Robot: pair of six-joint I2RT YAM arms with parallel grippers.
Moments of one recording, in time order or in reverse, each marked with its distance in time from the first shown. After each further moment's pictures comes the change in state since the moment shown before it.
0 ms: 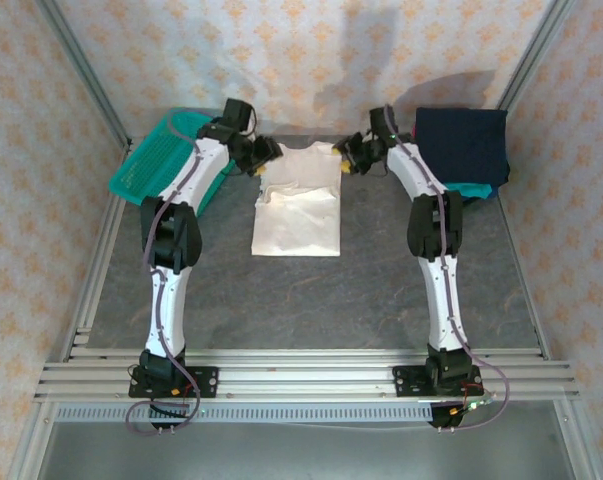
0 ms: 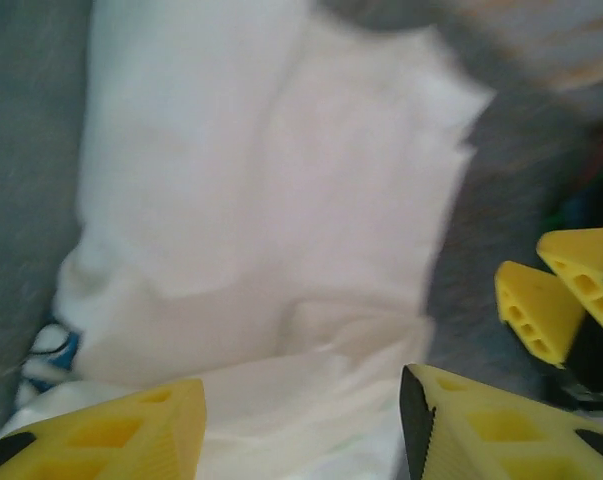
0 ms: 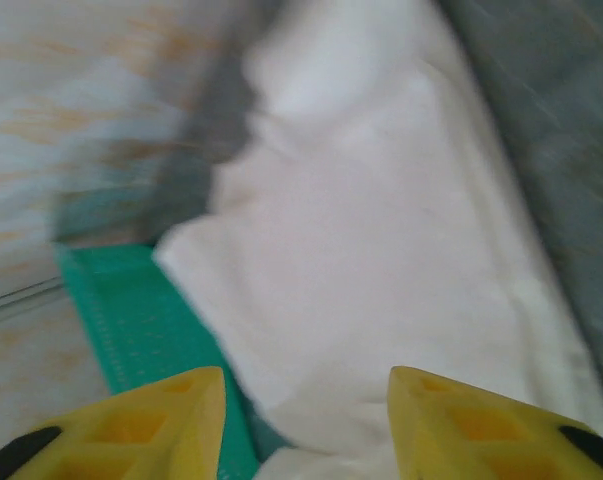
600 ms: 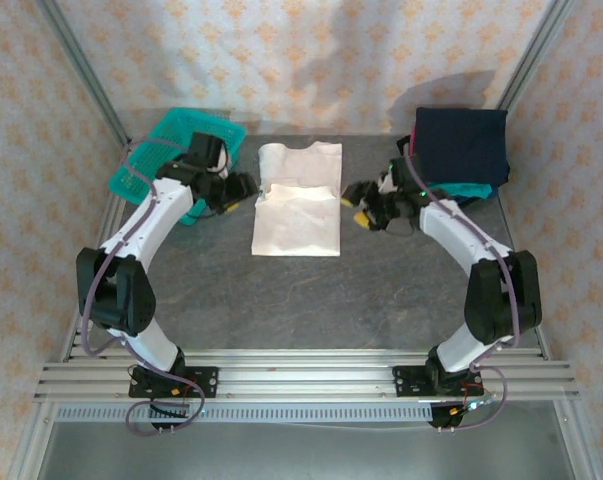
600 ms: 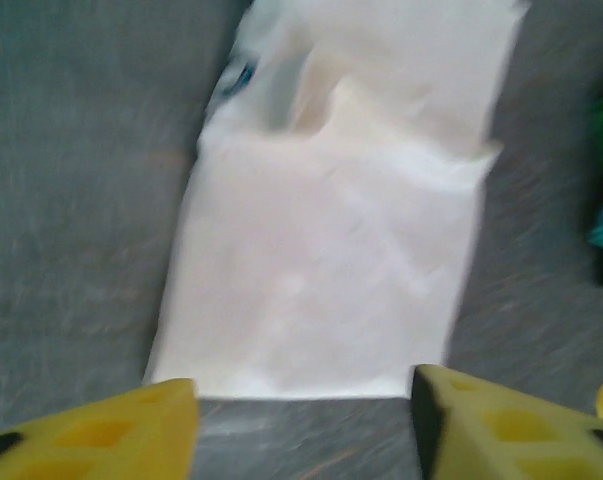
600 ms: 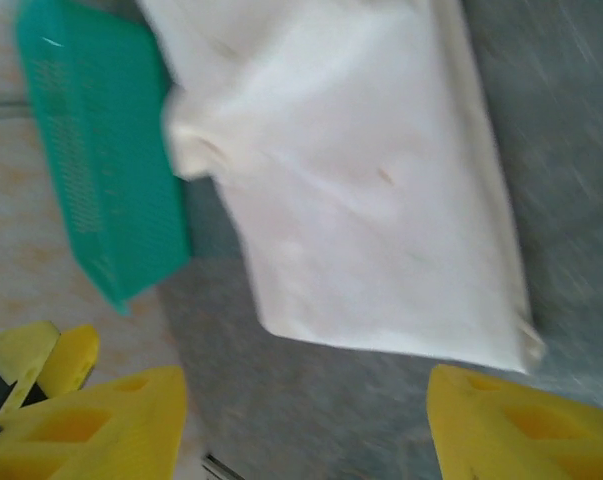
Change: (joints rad) left arm -0.002 -0.624 -0.833 0.060 -0.047 0.086; right arm 0.087 -0.901 -1.210 0.221 0.015 -0.110
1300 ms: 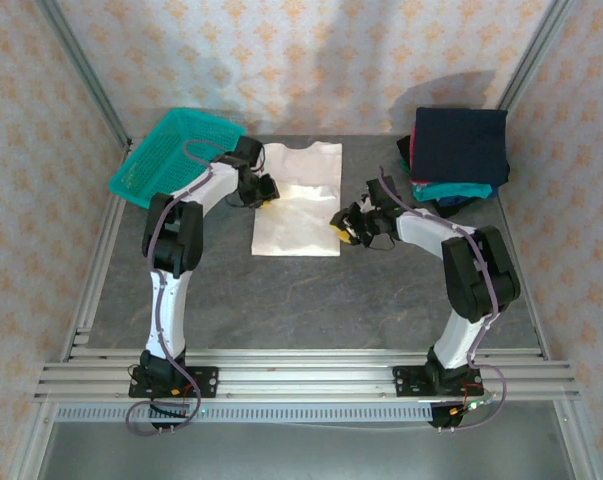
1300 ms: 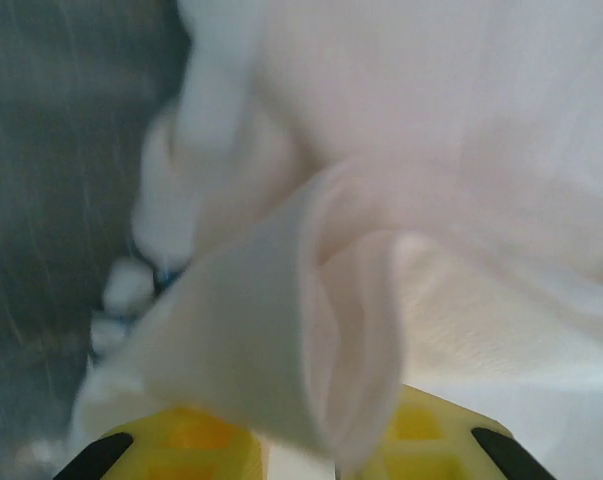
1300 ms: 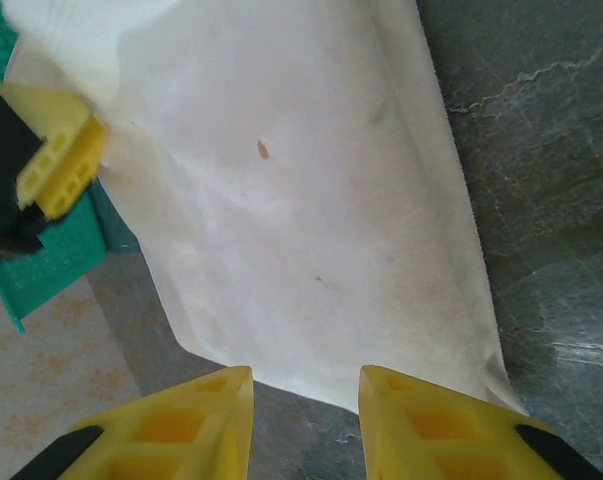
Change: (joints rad) left arm -0.032 0.637 0.484 0.068 -0.026 0.013; right arm 0.068 0.171 -0.072 0.194 0.014 0.054
